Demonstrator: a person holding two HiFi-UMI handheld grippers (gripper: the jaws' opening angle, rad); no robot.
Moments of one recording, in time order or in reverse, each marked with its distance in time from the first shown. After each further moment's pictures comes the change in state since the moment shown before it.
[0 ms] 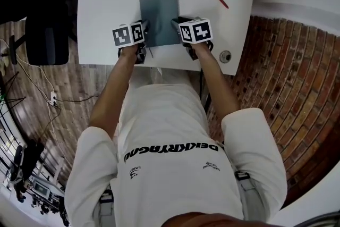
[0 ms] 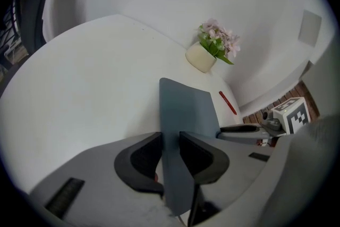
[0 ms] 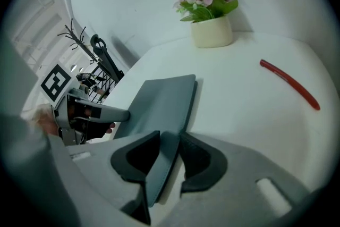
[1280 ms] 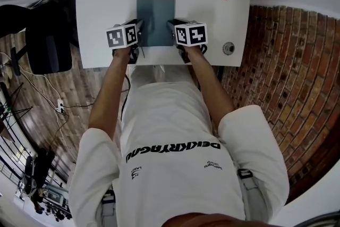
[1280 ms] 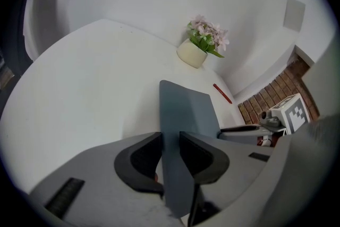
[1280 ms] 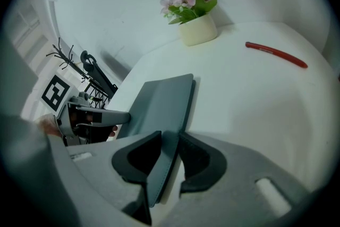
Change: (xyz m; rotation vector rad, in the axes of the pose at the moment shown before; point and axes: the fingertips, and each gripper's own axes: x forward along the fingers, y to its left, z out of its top) left arm -0.011 0.015 0.002 0.166 0.046 -0.042; right arm 0.005 0.024 -0.019 0.202 -0.088 -0.019
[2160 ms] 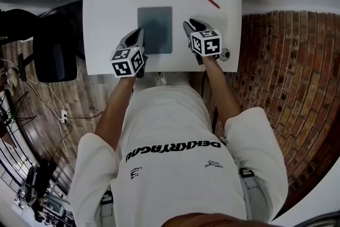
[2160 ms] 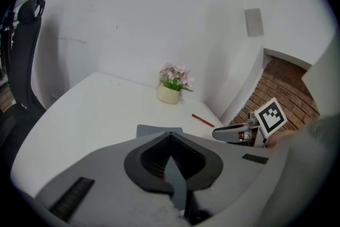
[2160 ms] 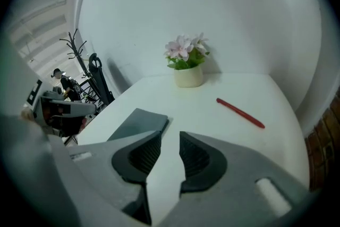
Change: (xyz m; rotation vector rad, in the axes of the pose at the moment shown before) left arm -0.084 -0.072 0.037 0.172 -0.379 0.011; right arm -0.088 -0.038 0.052 -0.214 -0.251 -0.116
